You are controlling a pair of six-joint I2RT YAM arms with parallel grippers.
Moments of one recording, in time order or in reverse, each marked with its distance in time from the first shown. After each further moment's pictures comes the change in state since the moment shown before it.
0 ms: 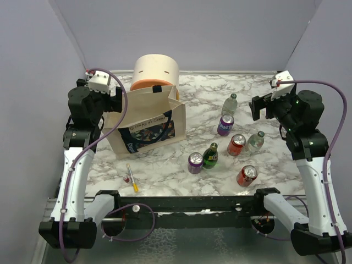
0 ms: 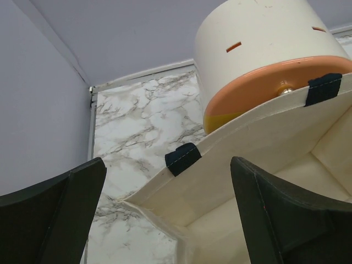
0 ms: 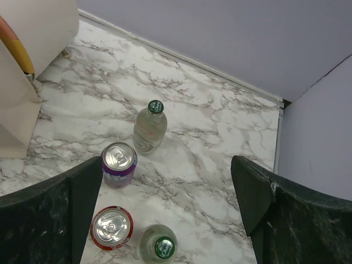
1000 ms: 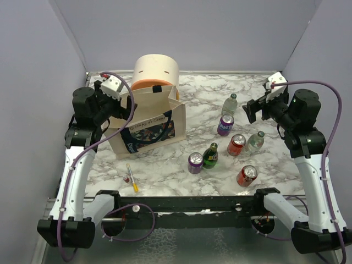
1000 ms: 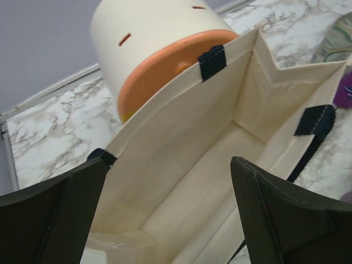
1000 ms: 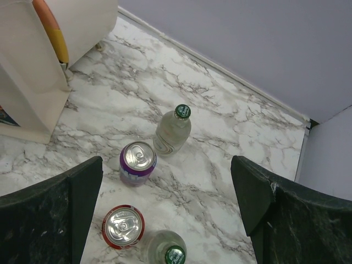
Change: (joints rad) left arm -0.023 0.003 -0.022 -0.049 0.308 0.013; right arm 0.006 0.016 -0.011 0.000 -0.132 -0.044
